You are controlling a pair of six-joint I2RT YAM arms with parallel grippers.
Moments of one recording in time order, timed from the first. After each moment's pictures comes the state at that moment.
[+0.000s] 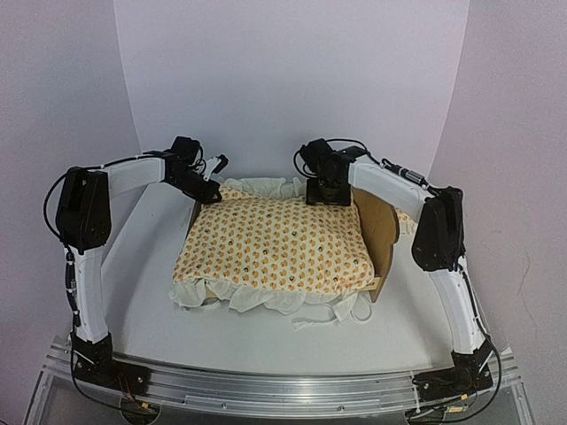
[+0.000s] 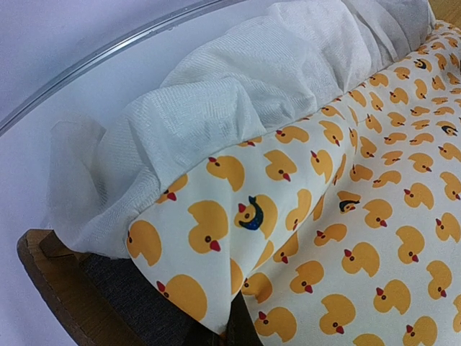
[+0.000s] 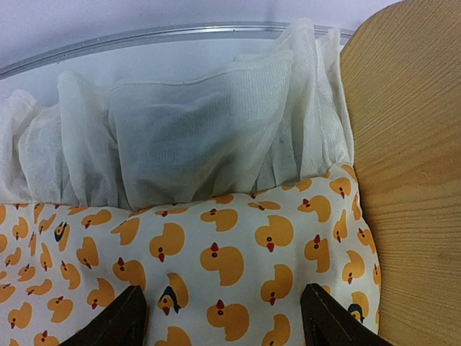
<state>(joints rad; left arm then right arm) -0.32 2.09 1.75 -0.55 0.31 0.21 0.64 2.38 2.32 -0.98 0.45 0.60</state>
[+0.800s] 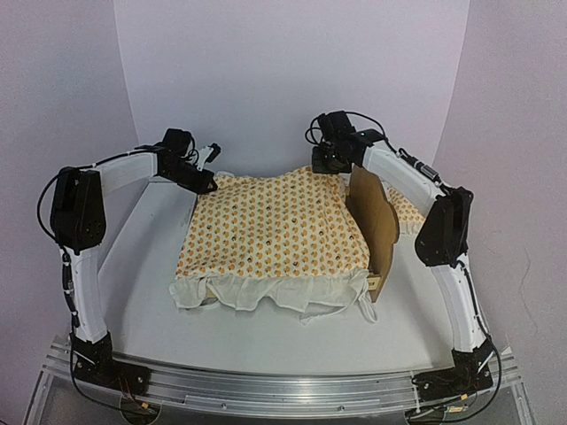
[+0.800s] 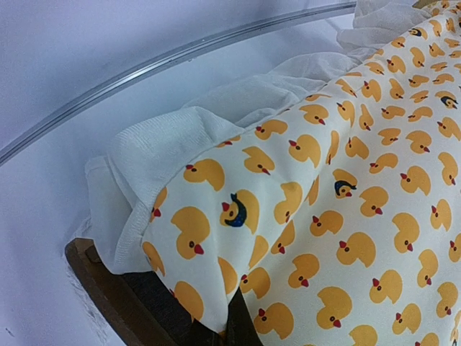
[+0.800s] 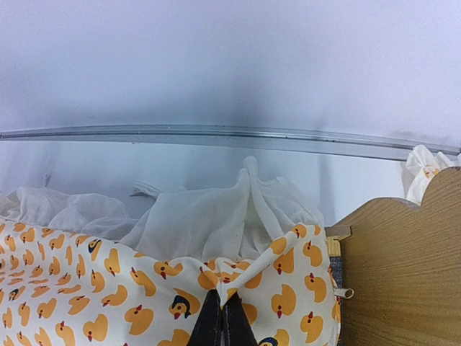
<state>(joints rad) -0.29 2.07 1.77 -0.53 0.34 0.18 0.56 2.40 2.50 -0.82 0.31 0.37</state>
